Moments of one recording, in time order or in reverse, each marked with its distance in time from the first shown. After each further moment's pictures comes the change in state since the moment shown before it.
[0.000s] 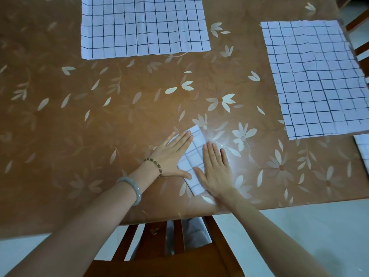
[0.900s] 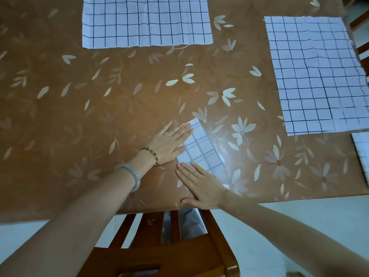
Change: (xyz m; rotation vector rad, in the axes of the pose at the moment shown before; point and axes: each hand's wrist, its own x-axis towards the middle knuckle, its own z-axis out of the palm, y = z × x) left_hand 0.002 -0.008 0.000 0.105 0.129 0.049; right_hand -0.032 -0.013 -0.004 -0.062 -0.216 -0.683
